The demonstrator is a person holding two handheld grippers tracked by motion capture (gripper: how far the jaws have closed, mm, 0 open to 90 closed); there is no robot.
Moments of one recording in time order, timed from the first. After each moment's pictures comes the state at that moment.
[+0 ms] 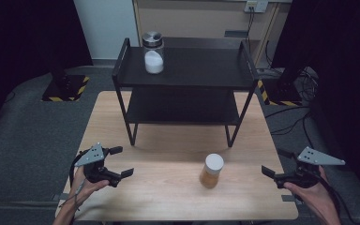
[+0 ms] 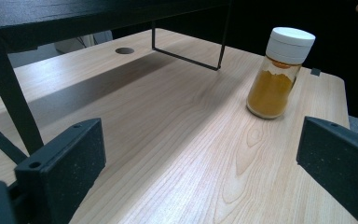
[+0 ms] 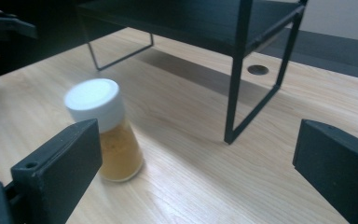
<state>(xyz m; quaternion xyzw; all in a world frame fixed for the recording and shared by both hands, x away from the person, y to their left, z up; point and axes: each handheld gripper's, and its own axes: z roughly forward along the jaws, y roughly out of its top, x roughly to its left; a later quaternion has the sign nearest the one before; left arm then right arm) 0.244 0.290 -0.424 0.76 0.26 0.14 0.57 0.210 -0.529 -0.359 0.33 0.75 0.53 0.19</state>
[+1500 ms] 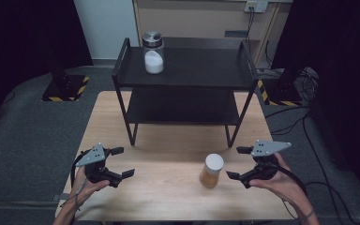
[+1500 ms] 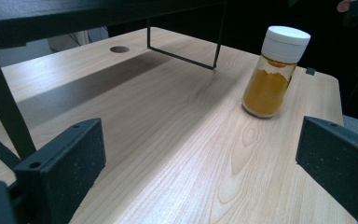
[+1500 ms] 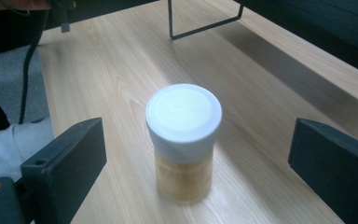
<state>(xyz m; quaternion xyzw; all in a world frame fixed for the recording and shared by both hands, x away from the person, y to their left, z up) 0.247 0.288 -0.425 0.77 0.25 0.13 0.57 0.278 -0.444 -0.337 0.21 0.84 0.49 0.10</state>
